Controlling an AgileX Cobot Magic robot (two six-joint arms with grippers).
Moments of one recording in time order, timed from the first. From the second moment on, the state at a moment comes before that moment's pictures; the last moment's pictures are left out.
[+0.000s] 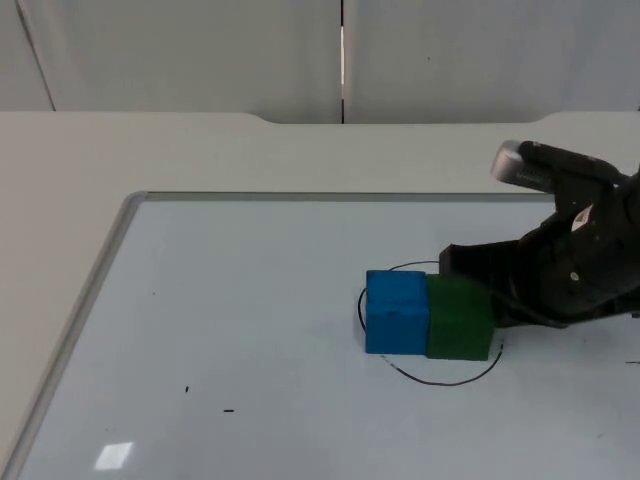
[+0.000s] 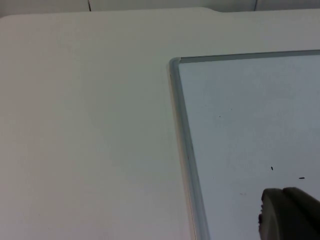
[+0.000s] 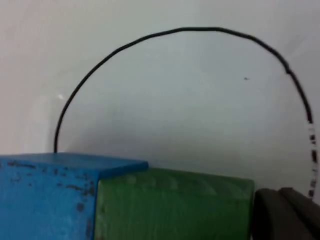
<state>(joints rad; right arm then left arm) 0.48 1.95 -0.87 0.40 0.05 0.14 -0.07 0.00 -0.50 -0.06 1.08 0.01</state>
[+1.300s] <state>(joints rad) 0.29 1.15 -0.88 0.00 0.46 0.03 -0.07 0.00 -0.50 -0.06 1.08 0.01</state>
